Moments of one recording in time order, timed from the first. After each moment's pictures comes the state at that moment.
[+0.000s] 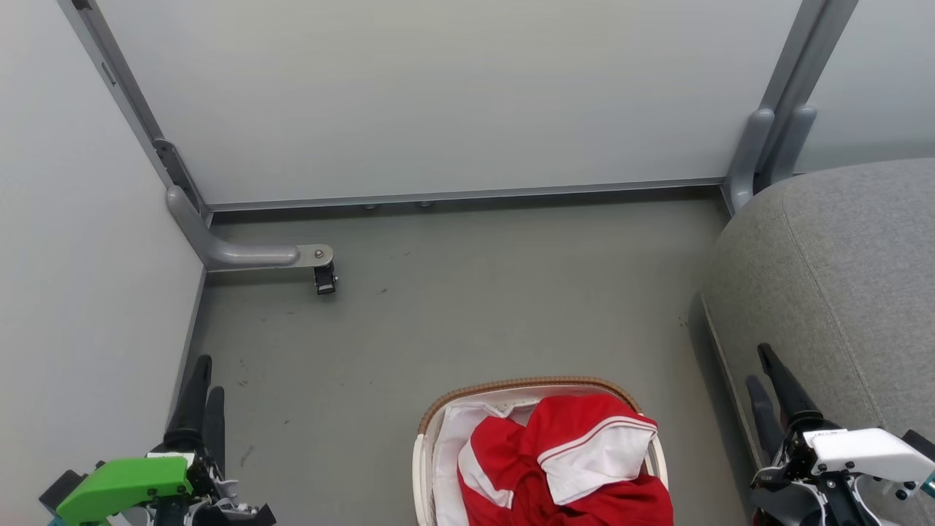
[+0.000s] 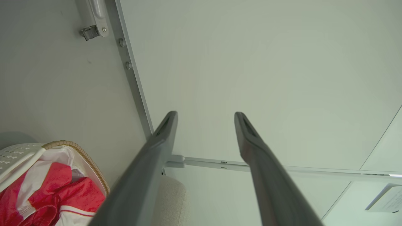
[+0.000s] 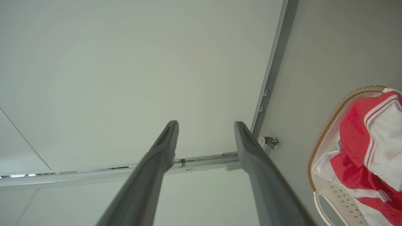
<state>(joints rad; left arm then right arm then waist) -0.07 0.04 0.11 0.28 -1.61 -0.13 0.11 -0.07 -0.03 -0.11 0.29 1.61 0.13 0.11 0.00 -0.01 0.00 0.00</state>
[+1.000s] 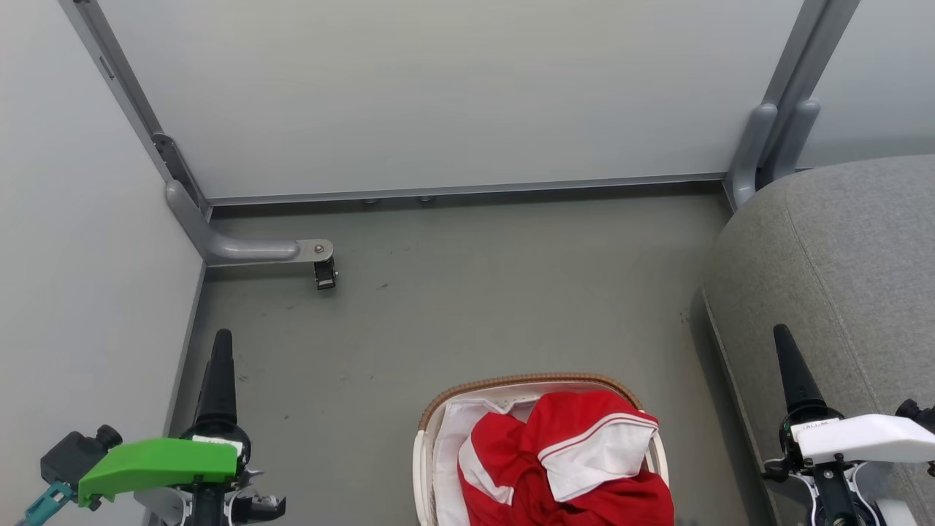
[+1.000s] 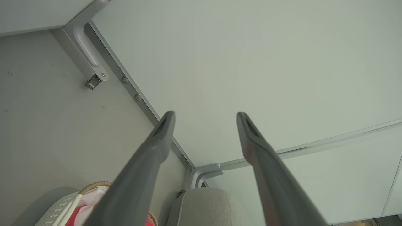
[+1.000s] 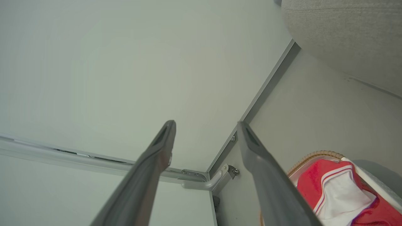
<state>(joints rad) -0.05 0.04 0.02 0.18 -1.26 -0.13 -0.02 -0.06 -0.03 -0.12 0.22 1.24 0.13 -0.02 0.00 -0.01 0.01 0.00</state>
